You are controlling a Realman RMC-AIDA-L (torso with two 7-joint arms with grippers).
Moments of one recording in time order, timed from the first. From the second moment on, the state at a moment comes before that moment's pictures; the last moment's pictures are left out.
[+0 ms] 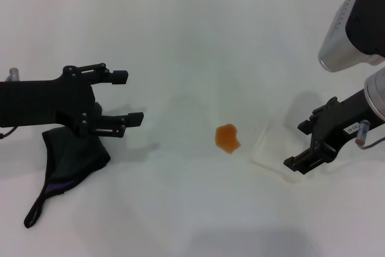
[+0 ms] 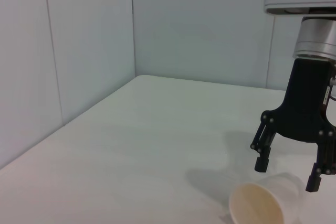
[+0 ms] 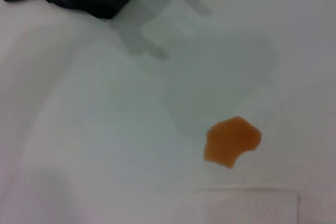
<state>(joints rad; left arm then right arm) -0.45 -2.05 0.83 0.92 1.96 1.68 -1.37 0.45 2.02 -1.53 -1.59 -2.40 -1.62 2.45</state>
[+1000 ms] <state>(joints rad) -0.45 -2.05 0.82 0.92 1.95 1.69 -1.37 0.47 2.02 -1.61 -1.51 -2.41 -1.53 2.45</state>
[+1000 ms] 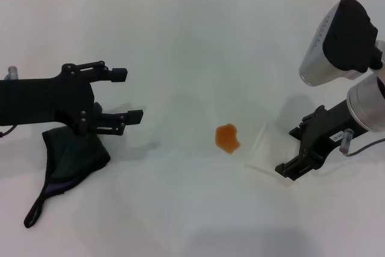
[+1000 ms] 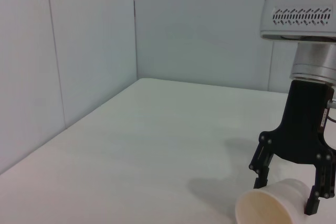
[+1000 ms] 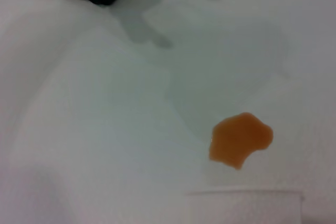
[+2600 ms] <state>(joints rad) -0.45 -2.05 0.82 0.92 1.95 1.68 -1.36 0.38 2.01 -1.32 -1.49 -2.18 -1.52 2.27</state>
